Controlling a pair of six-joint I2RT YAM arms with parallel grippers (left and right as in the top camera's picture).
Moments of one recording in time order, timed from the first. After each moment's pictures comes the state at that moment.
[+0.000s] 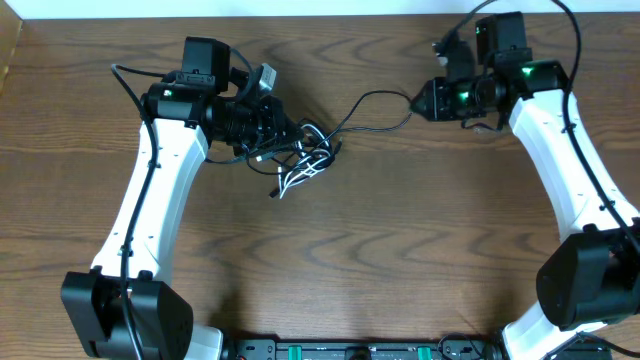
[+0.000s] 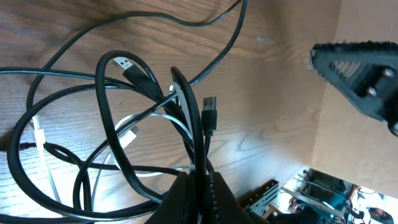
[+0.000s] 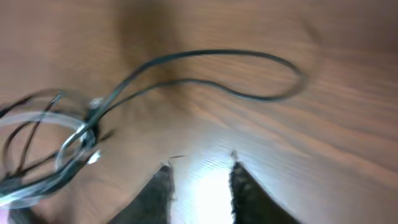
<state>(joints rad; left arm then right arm) -0.12 1.64 1.50 -1.05 0.70 -0.35 0.16 1.80 1.60 -0.87 -0.51 0.08</state>
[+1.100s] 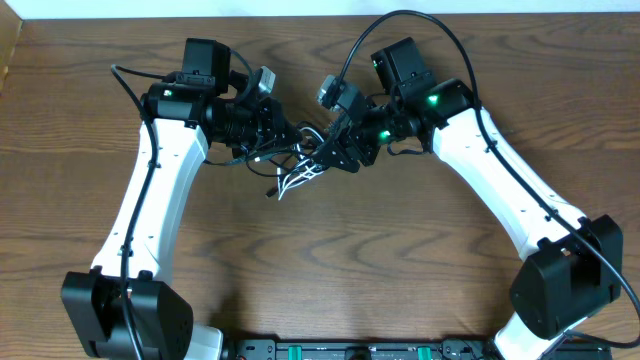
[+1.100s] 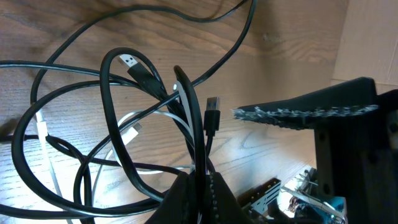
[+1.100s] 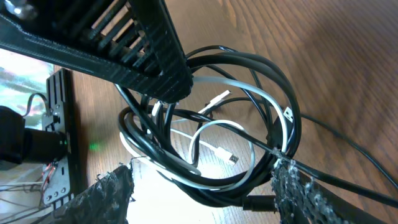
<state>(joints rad) -0.12 1.64 1.50 -1.07 0.69 -0.35 0.49 1.83 1.60 -0.81 -0.72 -0.34</state>
